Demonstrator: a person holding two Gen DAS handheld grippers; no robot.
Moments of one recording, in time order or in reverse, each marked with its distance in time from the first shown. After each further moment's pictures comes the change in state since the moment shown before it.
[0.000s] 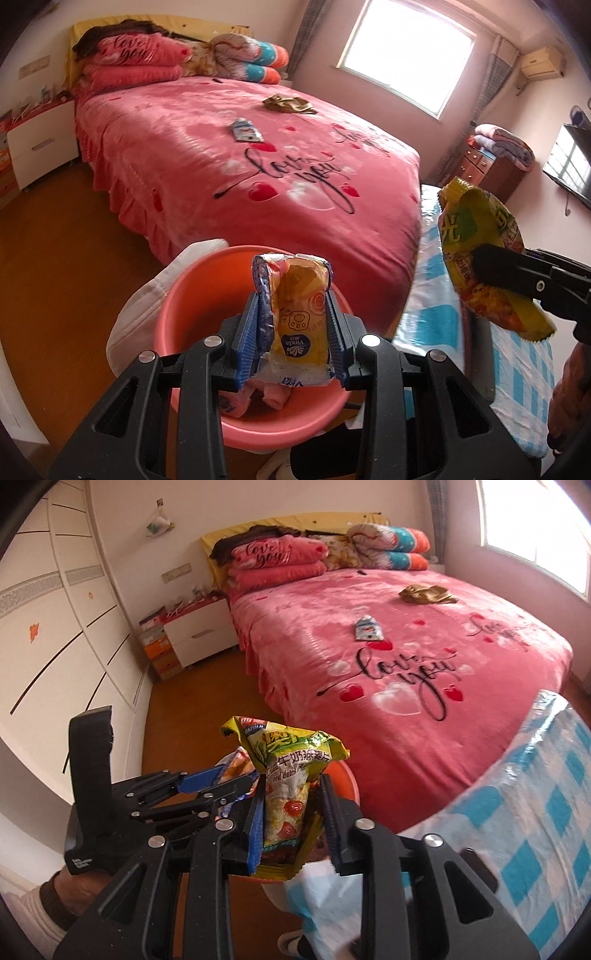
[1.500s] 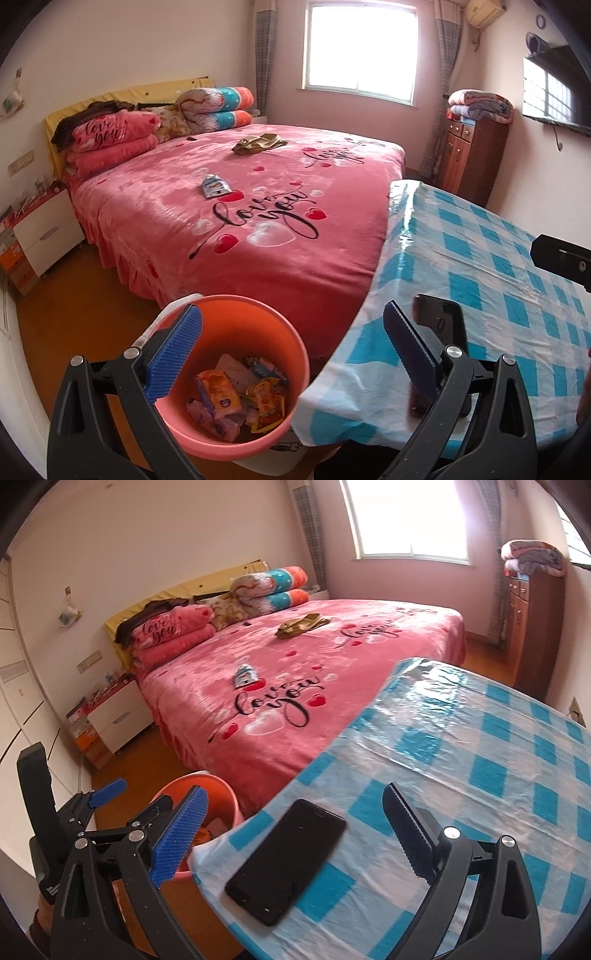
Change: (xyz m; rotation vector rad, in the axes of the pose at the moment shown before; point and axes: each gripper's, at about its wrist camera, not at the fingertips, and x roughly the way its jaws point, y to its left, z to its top) left arm -0.032 -0.131 -0.006 0.290 -0.130 0.098; right arm -0.130 -0.101 -0.085 0.315 -0.243 -0.303
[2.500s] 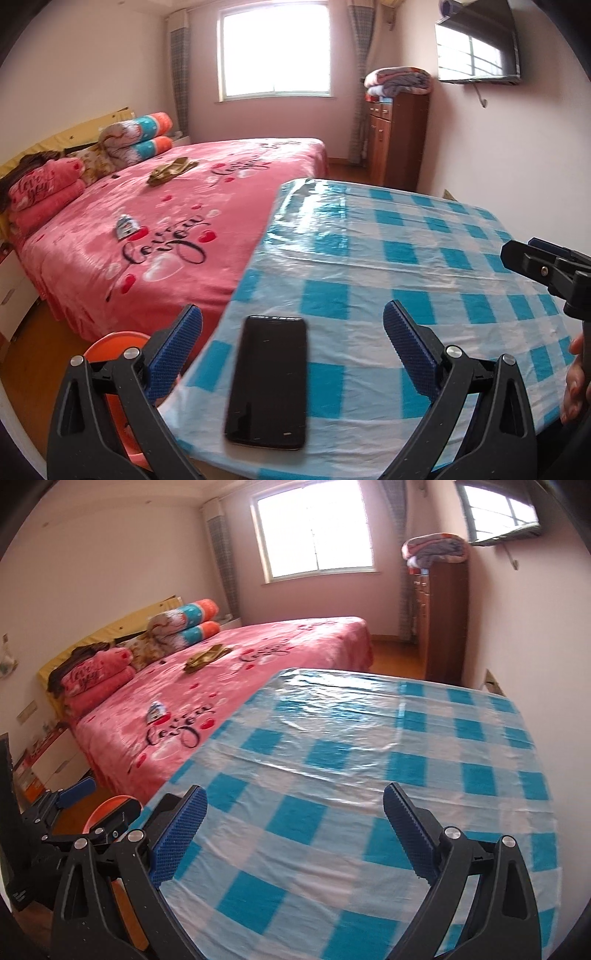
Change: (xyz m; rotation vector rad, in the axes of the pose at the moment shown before) left arm -0.023 -0.154 0.007 0.216 -0.024 -0.215; right arm -0.094 -0.122 -0.047 0.179 -0.109 -0.285
